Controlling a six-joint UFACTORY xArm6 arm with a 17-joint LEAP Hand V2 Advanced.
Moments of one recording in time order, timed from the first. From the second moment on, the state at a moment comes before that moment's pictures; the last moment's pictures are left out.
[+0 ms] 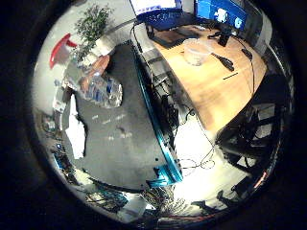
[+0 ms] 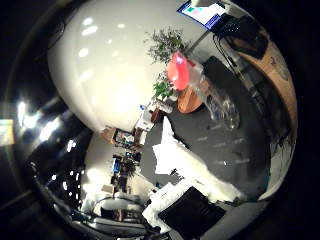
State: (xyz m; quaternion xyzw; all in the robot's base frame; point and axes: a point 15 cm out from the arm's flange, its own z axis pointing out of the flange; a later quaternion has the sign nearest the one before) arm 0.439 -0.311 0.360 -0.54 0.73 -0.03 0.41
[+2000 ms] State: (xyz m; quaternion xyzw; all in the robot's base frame) arm 0.549 -0.167 0.275 -0.55 0.61 0.10 0.56
